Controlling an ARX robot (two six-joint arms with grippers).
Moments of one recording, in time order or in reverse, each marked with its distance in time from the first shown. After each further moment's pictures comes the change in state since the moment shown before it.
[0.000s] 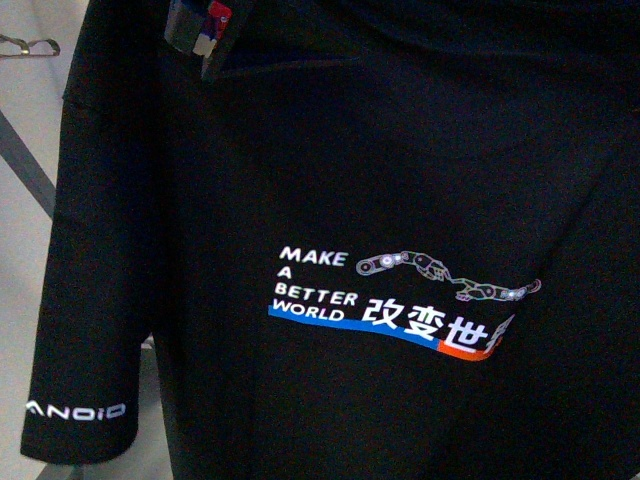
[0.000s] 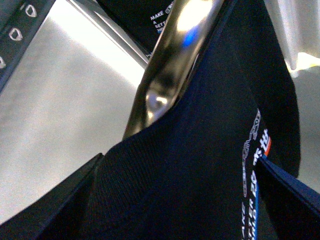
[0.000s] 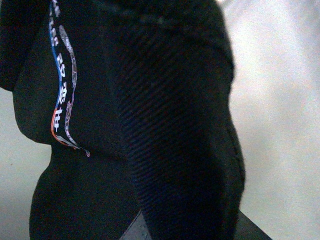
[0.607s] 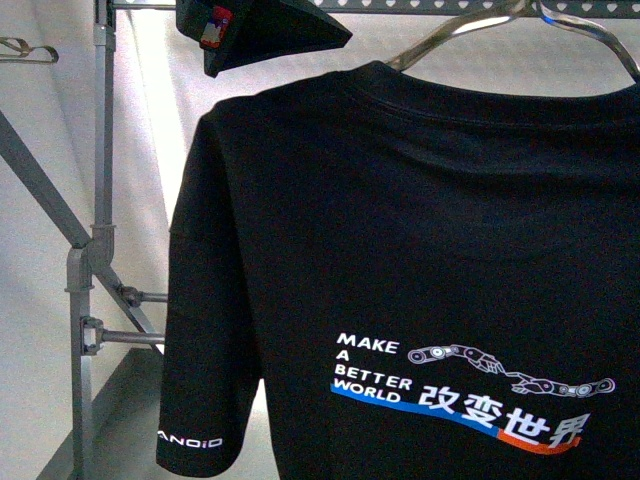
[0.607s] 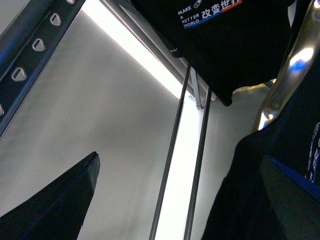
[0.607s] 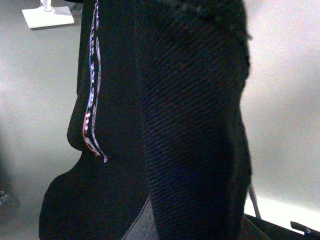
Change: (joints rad) left arm 0.036 0.030 0.006 0.119 -0.017 -0.070; right arm -0.046 -0.010 -0.072 -0.164 0.084 -0.071
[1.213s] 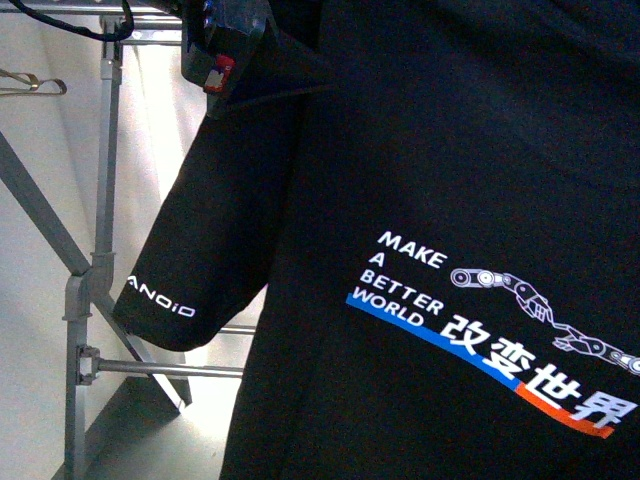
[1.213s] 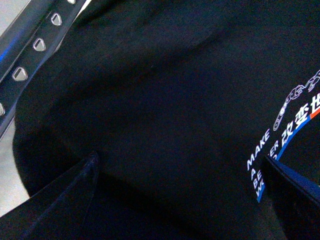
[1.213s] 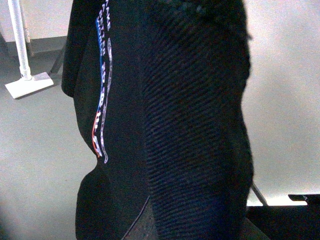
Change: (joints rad) left arm 0.000 0.000 0.002 0.000 0.000 -0.002; right arm -0.259 -0.212 -0.128 0.007 -0.285 0.146
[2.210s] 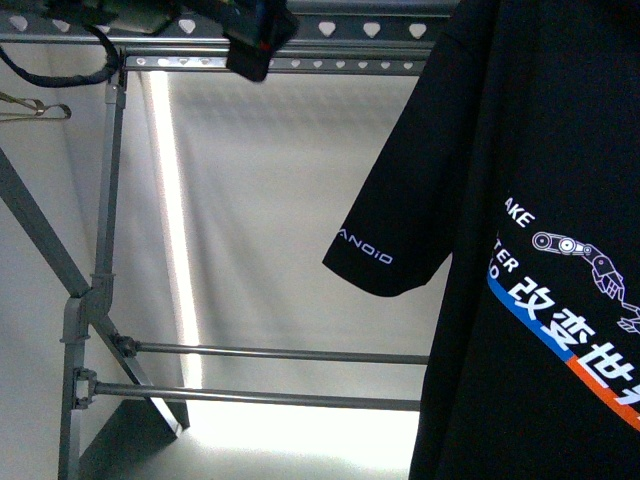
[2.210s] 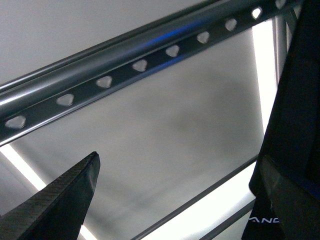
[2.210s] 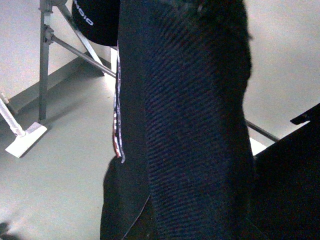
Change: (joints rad) left arm -0.019 -0.116 -0.319 0.682 -0.548 -0.732; right arm -0.175 -0.127 -0.133 0.140 -0.013 0.409
